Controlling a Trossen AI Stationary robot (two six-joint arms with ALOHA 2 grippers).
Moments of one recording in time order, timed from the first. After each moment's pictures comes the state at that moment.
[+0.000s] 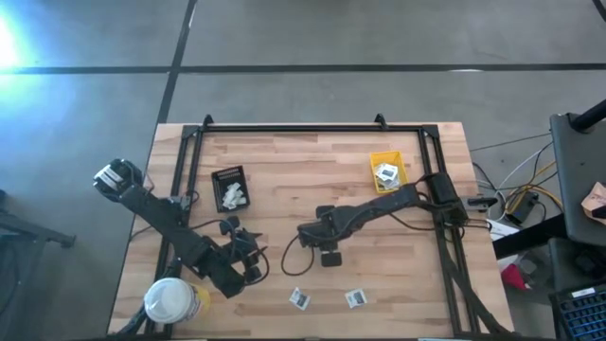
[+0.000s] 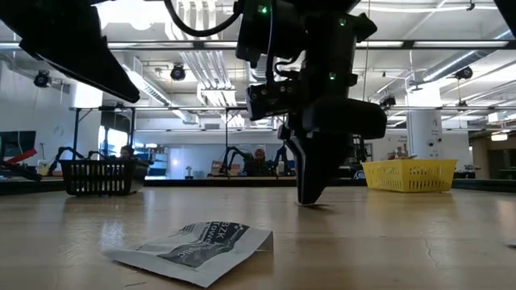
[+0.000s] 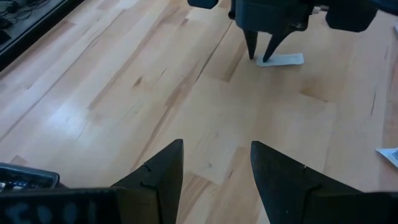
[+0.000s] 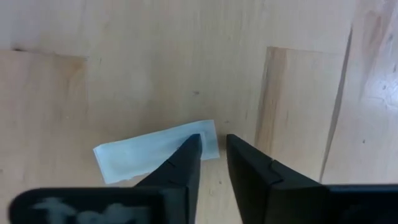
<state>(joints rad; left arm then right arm) -0.70 1.46 0.91 -0.59 -0.84 -0.94 0.19 2.13 1.46 -0.76 0.08 0.13</state>
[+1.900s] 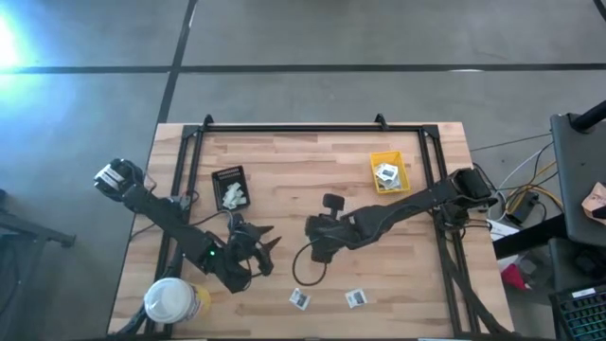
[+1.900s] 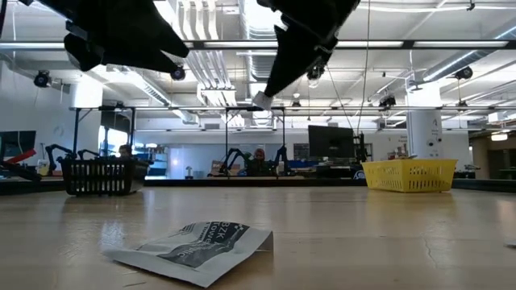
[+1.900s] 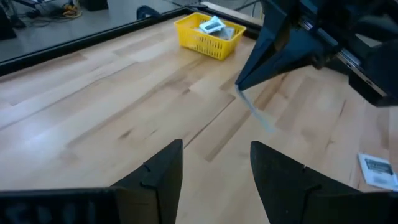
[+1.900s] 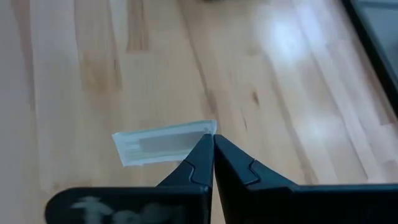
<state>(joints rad) -0.65 1.46 0.89 -0.28 -1.03 -0.99 0.30 1.85 1.45 -0.65 0.51 0.35</state>
